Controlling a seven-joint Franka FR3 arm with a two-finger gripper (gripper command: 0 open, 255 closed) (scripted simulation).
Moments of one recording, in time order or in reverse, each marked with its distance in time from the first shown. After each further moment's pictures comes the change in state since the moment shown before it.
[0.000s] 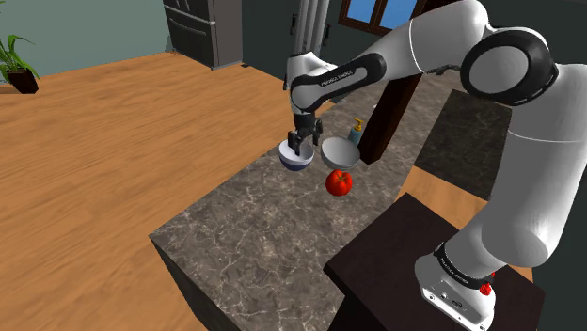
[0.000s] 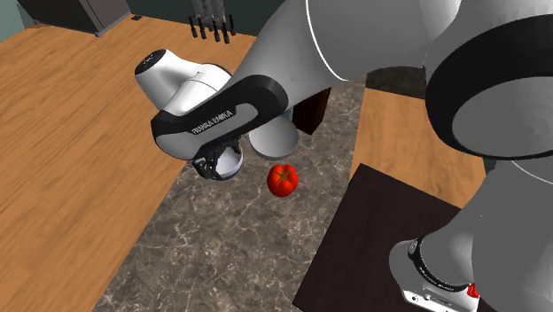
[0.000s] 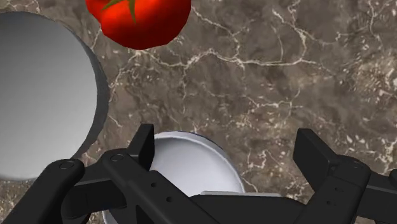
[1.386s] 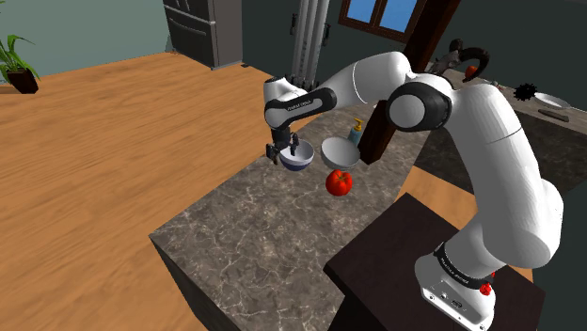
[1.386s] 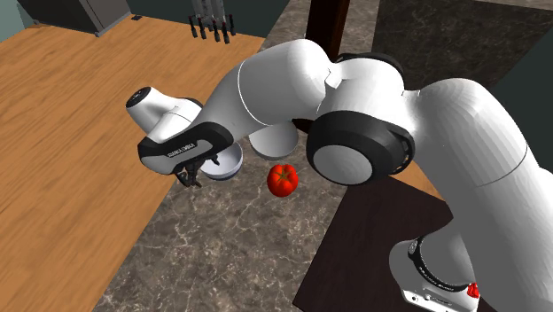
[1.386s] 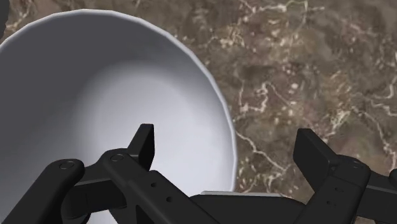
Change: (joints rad) arm 0.039 0.460 -0.015 0.478 -0.012 -0.014 0.019
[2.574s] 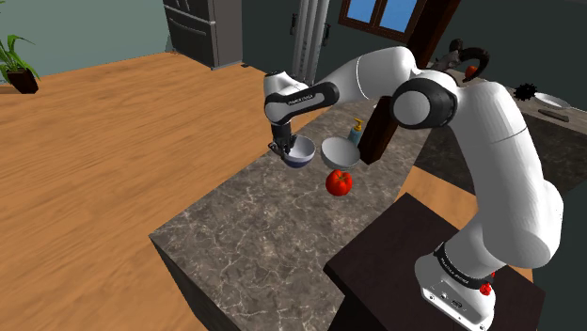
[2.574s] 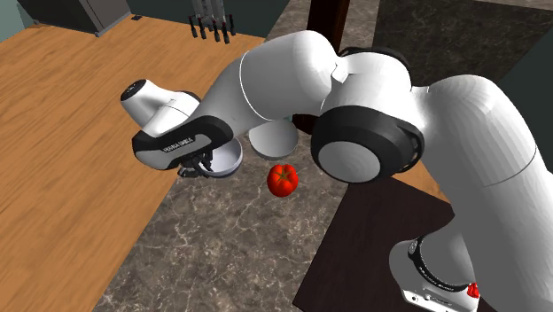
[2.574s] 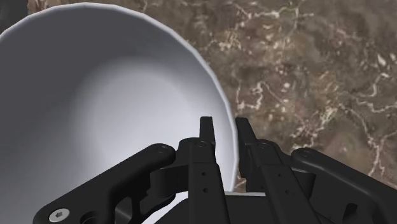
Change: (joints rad) arm 0.000 -0.034 0.003 -0.004 0.003 -0.031 -0.001
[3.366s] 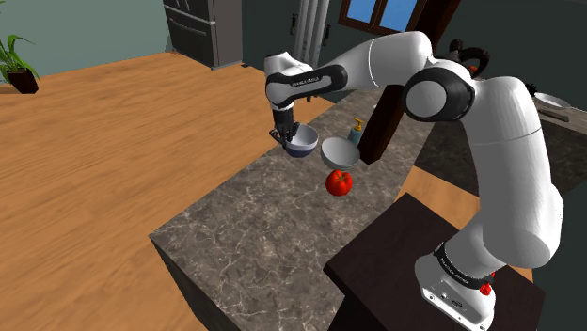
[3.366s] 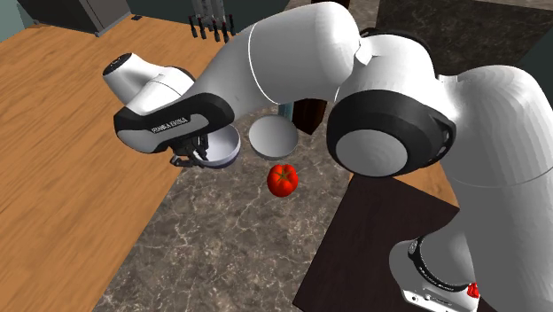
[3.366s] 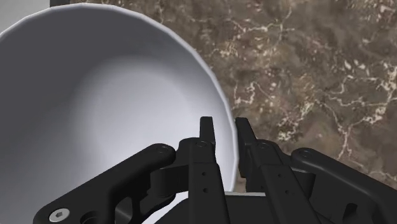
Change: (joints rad) arm -0.004 -0.094 0.006 0.004 0.009 -0.096 -0.009
